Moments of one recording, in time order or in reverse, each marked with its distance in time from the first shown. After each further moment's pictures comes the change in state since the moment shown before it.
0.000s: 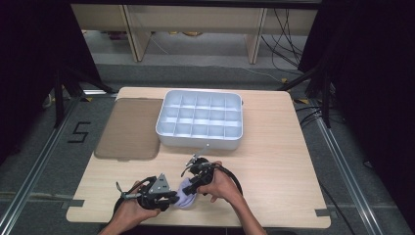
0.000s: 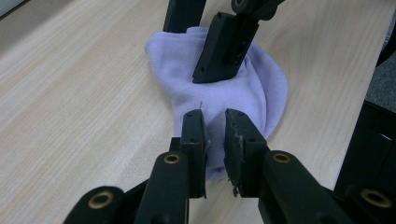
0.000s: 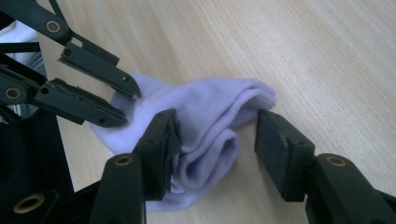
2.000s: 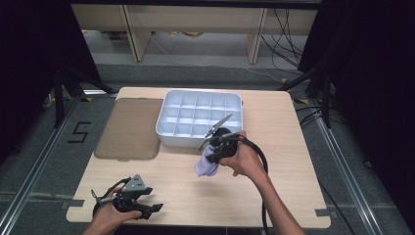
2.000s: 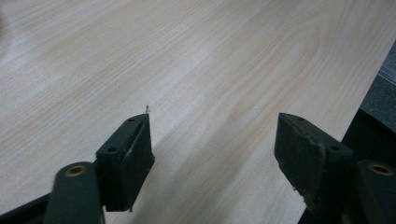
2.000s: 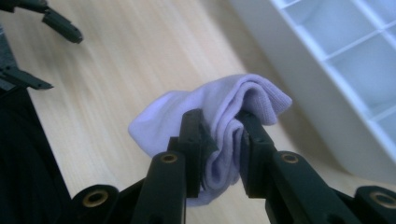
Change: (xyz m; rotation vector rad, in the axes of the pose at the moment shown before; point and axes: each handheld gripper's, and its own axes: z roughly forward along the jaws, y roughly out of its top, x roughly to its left) left arm 0.023 -0.042 -0.034 -0.030 0.002 -0.198; right arm -0.008 0.026 -0.127 -0.032 -0.262 -0.068
